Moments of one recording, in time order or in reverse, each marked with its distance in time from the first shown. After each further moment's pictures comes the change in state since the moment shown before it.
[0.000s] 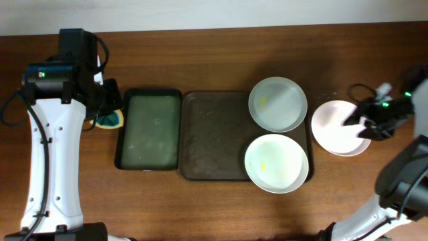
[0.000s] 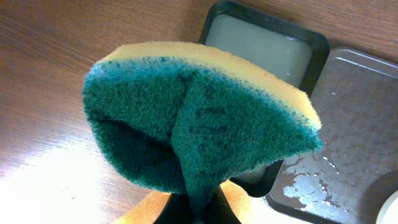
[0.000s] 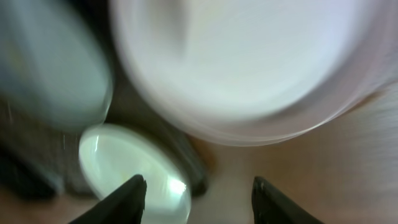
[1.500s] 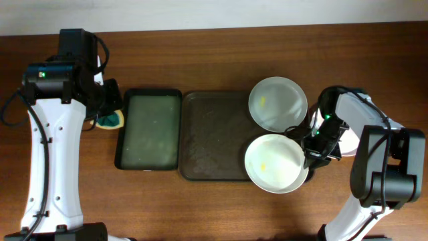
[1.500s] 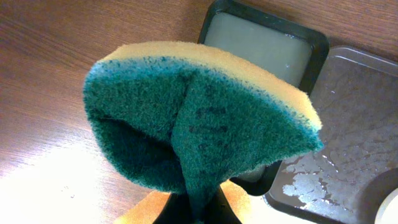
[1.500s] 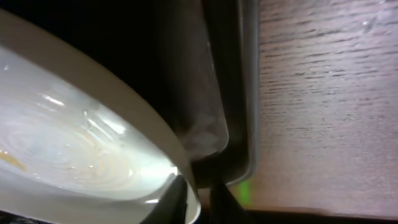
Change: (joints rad) left arm 0.000 0.000 0.000 -0.003 0.003 0.000; right arm 0.354 0.001 -0.410 0.171 0.187 0.123
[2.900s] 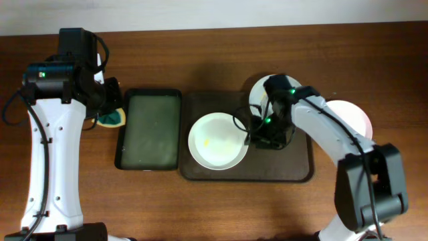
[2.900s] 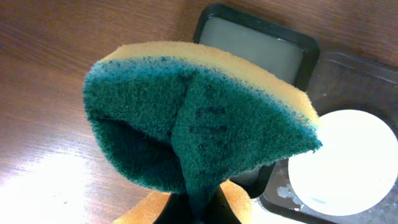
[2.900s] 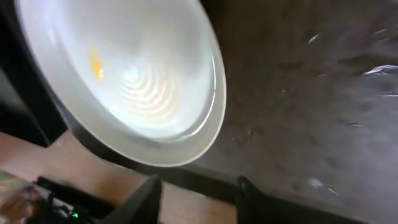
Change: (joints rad) left arm -0.001 0.000 -0.001 0.019 0.026 0.000; right arm 0.396 -0.149 0.075 0.272 -0.275 0.293
